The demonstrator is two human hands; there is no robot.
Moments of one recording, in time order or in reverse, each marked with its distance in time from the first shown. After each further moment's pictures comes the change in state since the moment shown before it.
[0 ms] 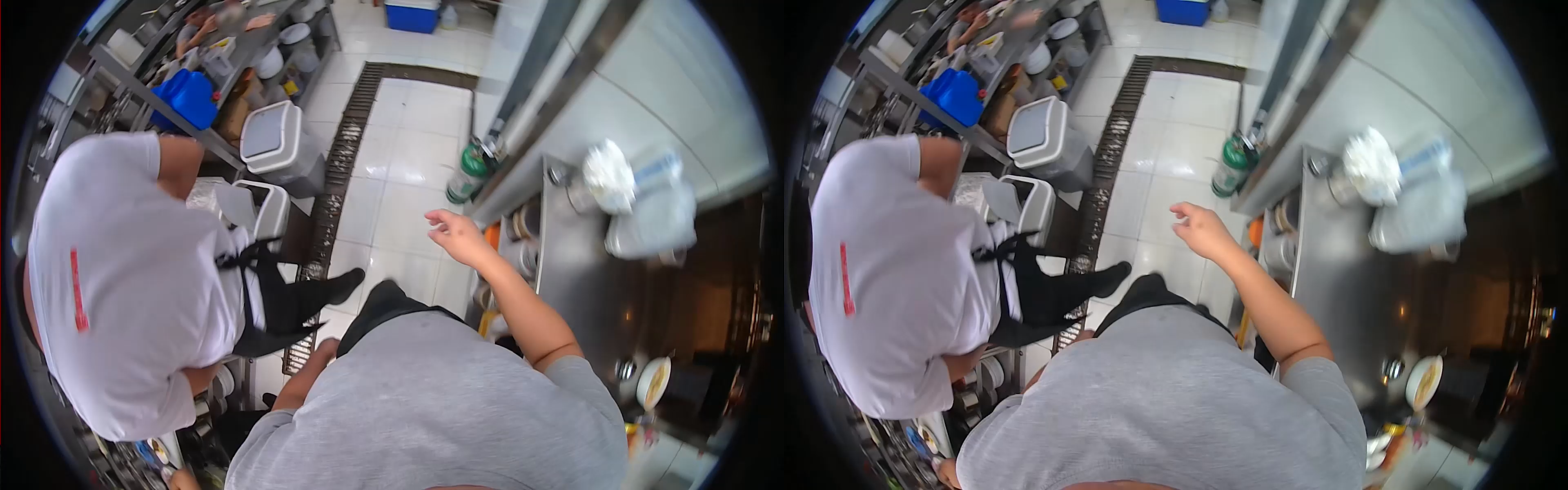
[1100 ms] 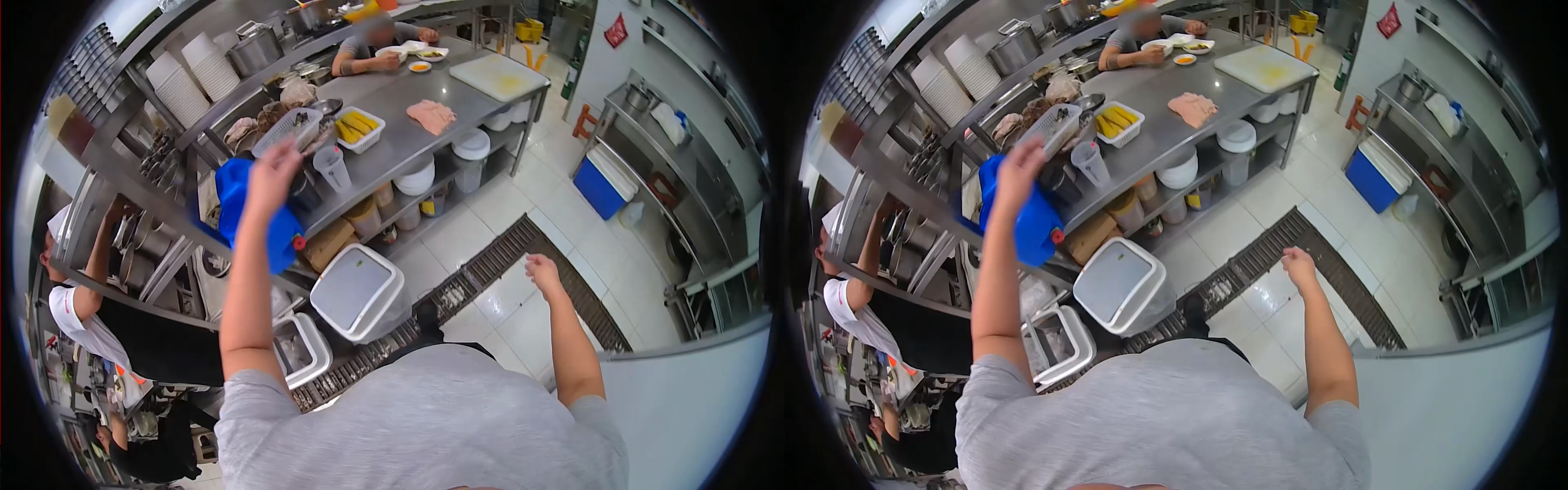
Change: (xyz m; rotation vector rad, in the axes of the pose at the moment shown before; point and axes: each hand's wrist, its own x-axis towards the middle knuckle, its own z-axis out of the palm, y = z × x) left_hand 0.108 0.027 -1.011 -0.540 1.695 0.016; right_hand 0.933 0.003 -0.114 -0.020 -0.155 0.009
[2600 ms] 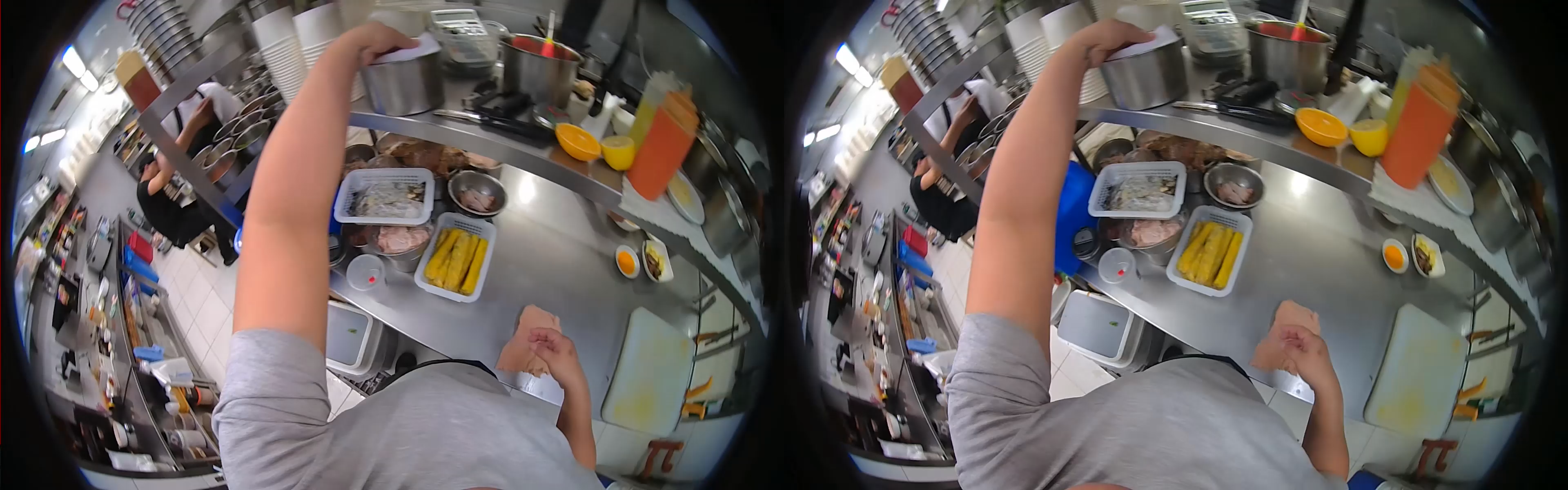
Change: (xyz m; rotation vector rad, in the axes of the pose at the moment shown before) left_hand 0.467 -0.048 -0.083 0.215 0.408 -0.725; right_hand 0.525 -0.381 0.150 -0.117 -1.249 -0.460
